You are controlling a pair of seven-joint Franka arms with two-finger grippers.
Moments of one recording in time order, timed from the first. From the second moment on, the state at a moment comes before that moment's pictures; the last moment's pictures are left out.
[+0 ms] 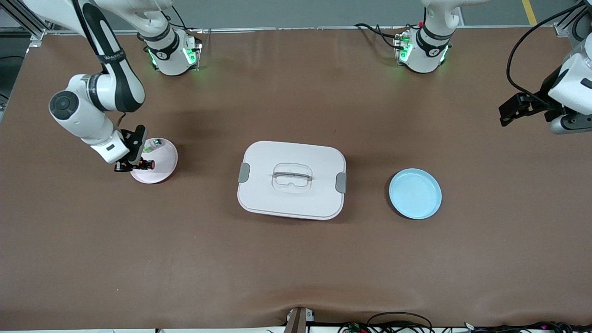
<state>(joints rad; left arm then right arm) 0.09 -0.01 -0.20 -1.57 0.09 1.54 -0.15 0.01 0.13 -0.06 -2.45 -0.04 2.62 -1.51</state>
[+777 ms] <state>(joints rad) 0.09 -0.02 -0.19 -1.57 0.07 1.54 -0.15 0.01 0.21 -0.06 -2.45 -0.04 2.68 -1.51</state>
